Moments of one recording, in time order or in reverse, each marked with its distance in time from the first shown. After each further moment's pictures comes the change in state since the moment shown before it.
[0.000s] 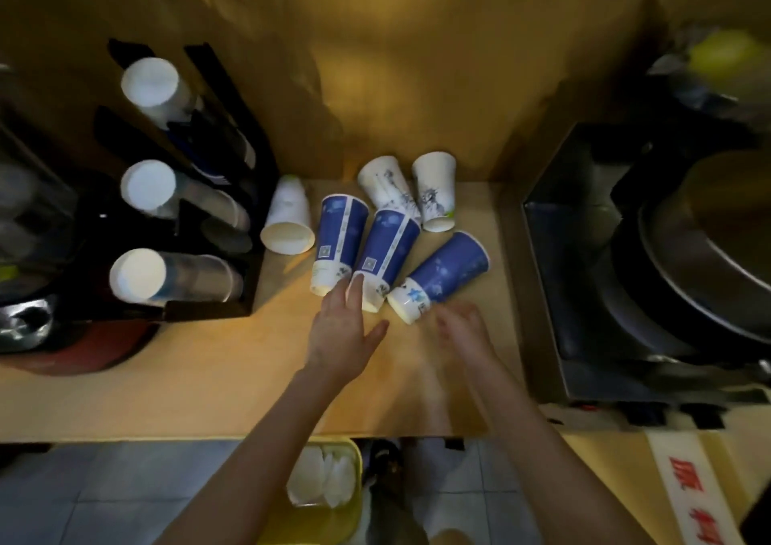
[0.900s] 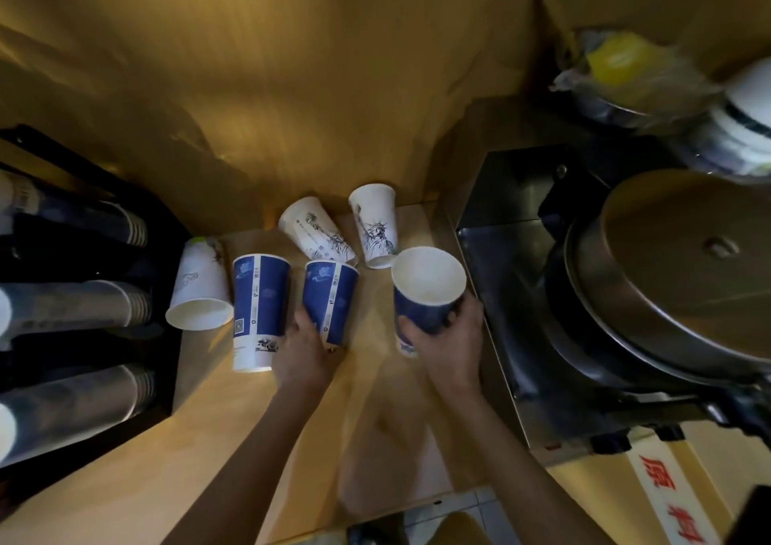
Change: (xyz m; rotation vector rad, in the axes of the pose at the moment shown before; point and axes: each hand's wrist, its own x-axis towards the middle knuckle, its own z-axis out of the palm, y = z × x) left_hand 0.090 0.030 0.032 0.007 -0.048 -0.246; right_hand 0.047 -0.026 -0.034 -0.026 0.375 -0.416
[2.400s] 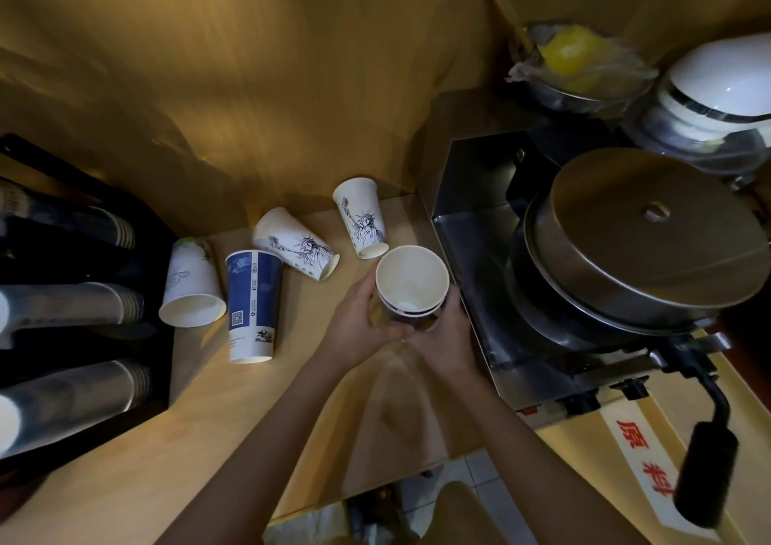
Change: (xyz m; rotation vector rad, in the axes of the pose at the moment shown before) left_hand -0.029 0.064 -0.013 -0.488 -0.270 0.548; right_hand -0.007 0.004 -0.029 -0.212 -0.108 -0.061
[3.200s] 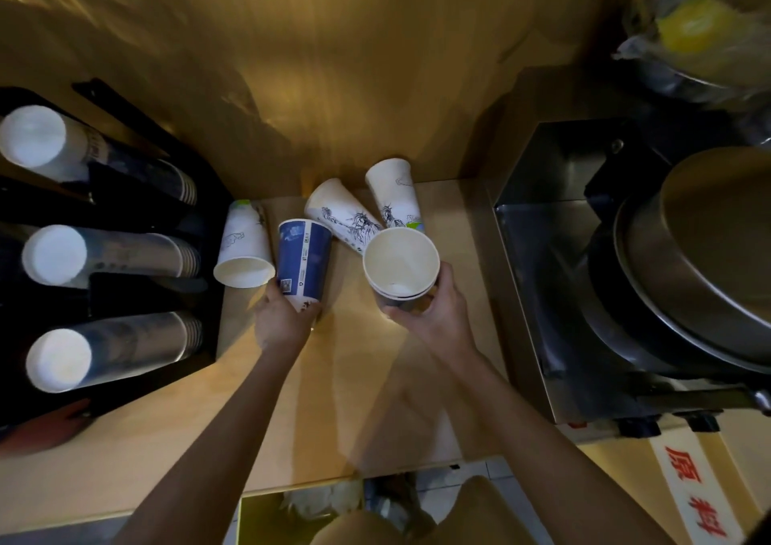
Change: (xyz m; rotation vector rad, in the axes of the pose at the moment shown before) left_hand -0.032 -0.109 -0.074 0.289 0.546 -0.652; right_hand 0.004 -0.022 0.054 0.109 -0.215 -0.090
